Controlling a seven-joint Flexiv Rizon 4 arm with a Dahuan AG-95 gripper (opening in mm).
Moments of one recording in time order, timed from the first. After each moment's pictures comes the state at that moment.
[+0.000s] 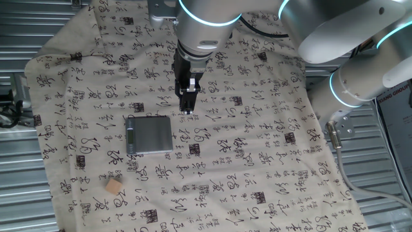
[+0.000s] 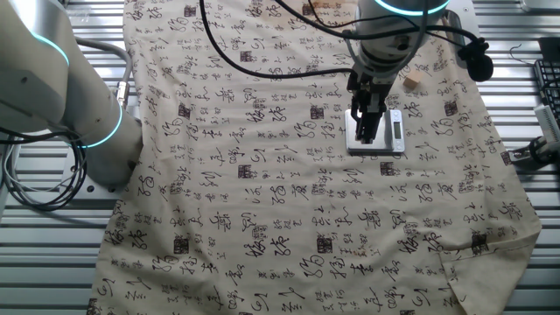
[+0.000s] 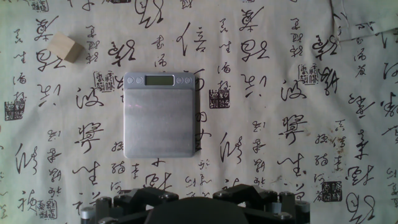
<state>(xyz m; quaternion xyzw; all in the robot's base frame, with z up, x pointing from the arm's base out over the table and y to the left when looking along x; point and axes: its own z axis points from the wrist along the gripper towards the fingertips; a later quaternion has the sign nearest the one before) 0.500 0.000 0.170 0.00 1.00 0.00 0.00</state>
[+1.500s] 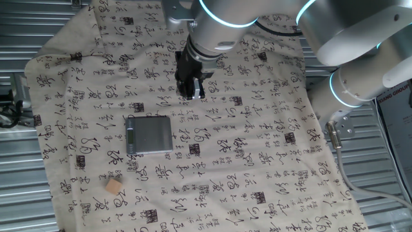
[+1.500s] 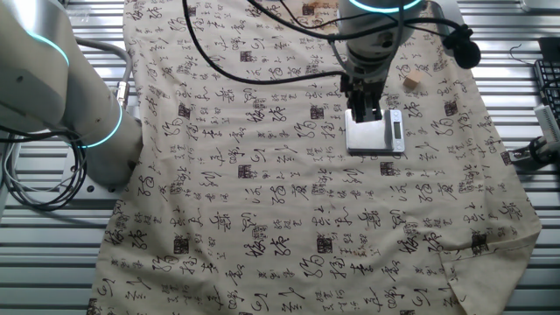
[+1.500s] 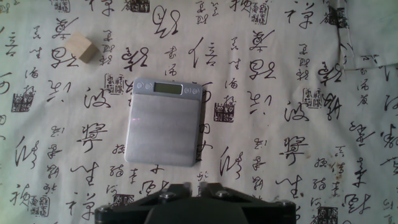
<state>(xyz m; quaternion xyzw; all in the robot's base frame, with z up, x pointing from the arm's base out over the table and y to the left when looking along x) 0.499 0.001 0.172 -0.05 1.00 -0.01 0.04</state>
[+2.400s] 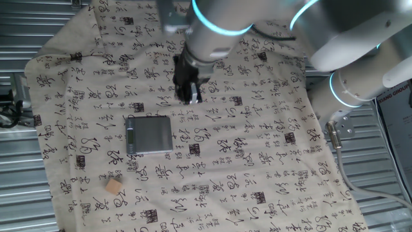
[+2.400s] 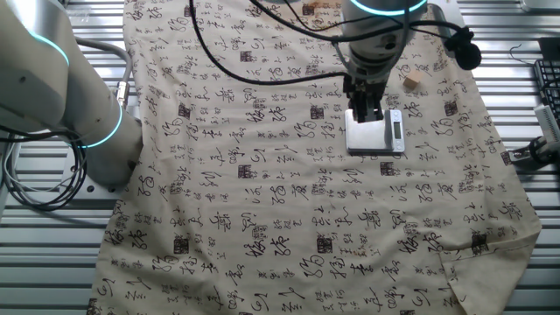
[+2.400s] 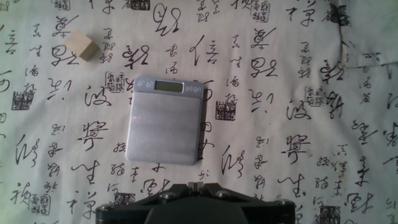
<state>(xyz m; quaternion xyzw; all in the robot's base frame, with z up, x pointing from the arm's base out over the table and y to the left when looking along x) 0.508 0.012 0.152 -0.05 1.00 -0.01 0.04</state>
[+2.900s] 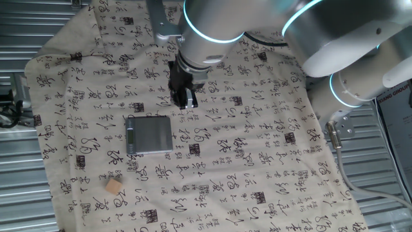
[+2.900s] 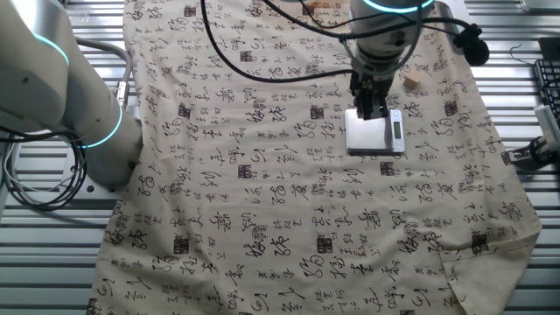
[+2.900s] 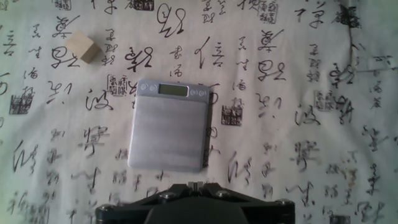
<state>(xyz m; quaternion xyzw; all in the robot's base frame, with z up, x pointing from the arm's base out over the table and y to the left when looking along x) 0.513 0.015 0.152 -0.06 1.00 -0.01 0.04</state>
